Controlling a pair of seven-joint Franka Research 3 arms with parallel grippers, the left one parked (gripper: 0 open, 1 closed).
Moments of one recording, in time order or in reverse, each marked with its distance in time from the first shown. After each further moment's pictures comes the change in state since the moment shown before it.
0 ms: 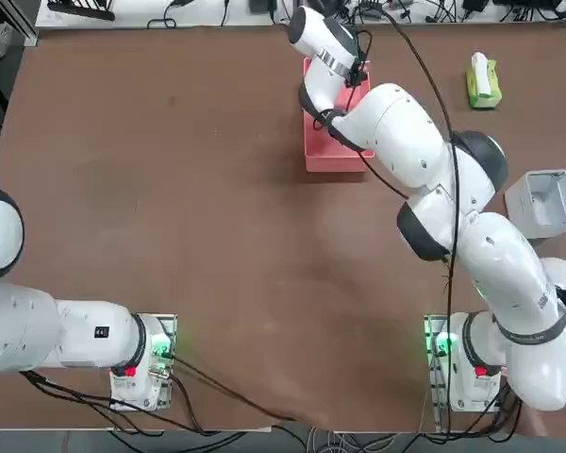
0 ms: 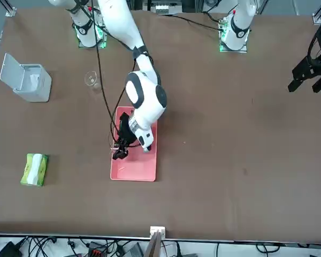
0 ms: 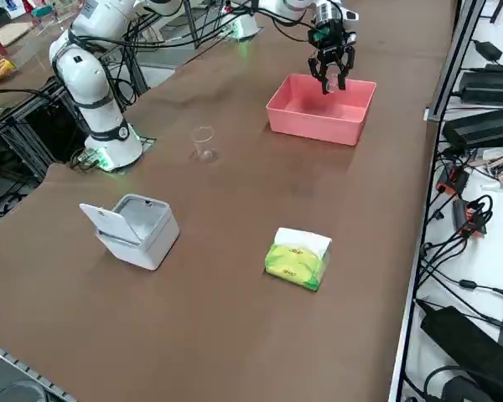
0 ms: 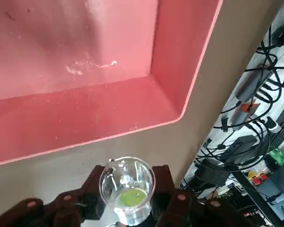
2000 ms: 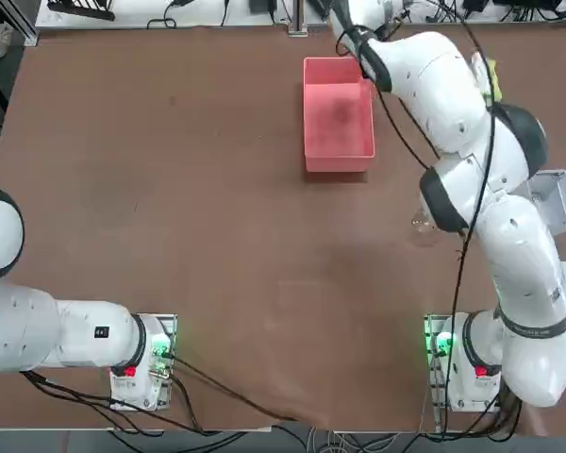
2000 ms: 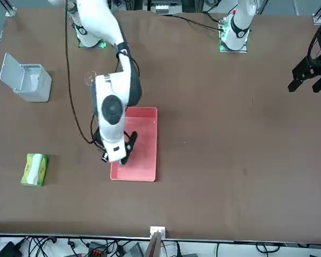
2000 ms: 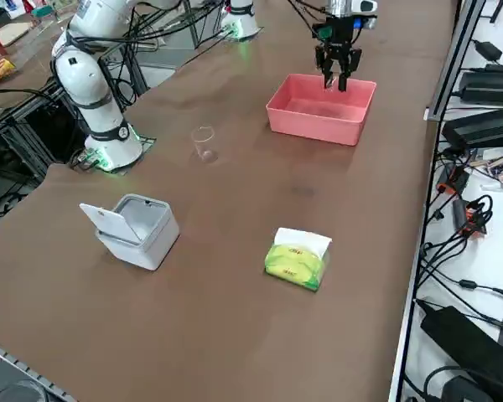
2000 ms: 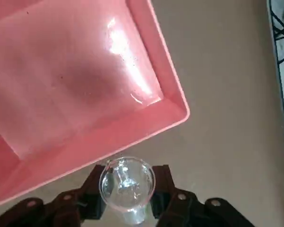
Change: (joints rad) arm -0.168 -0.116 -0.083 0.014 0.597 -0.053 -0.036
